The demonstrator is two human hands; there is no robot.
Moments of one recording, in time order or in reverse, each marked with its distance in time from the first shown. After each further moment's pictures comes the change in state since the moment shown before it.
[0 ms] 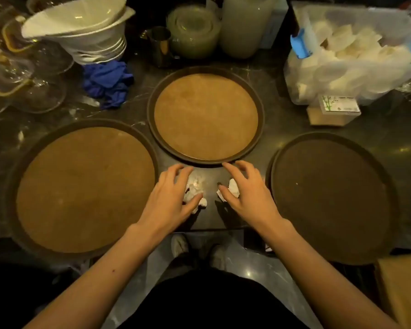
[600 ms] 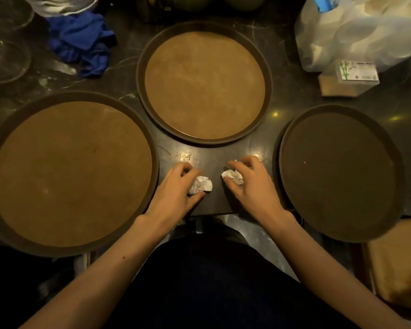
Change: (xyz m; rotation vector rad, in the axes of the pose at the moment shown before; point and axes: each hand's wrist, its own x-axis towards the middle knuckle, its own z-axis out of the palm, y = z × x) left_hand 0.001 -0.023 0.032 -0.128 -0.185 -0.023; right_hand -0.002 0.011 0.033 0.015 -0.049 0.222
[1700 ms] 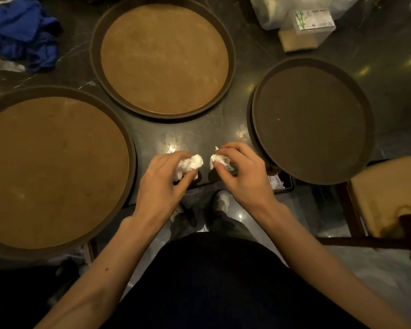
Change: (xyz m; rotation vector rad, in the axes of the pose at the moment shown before) left_hand -0.034 0.029 -0.005 -0.125 0.136 0.102; right_hand -0.068 -0.016 -0.001 0.267 0.339 -0.059
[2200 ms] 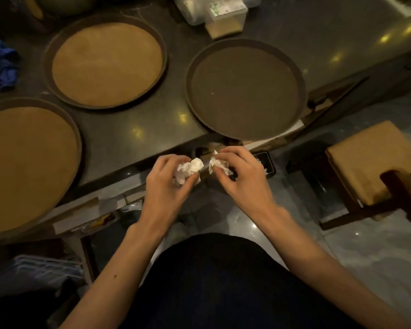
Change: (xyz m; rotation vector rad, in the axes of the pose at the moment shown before) left_hand -0.090 0.116 0.095 -0.007 0.022 0.110; right_hand -0.149 0.061 -0.096 0.015 0.189 0.030
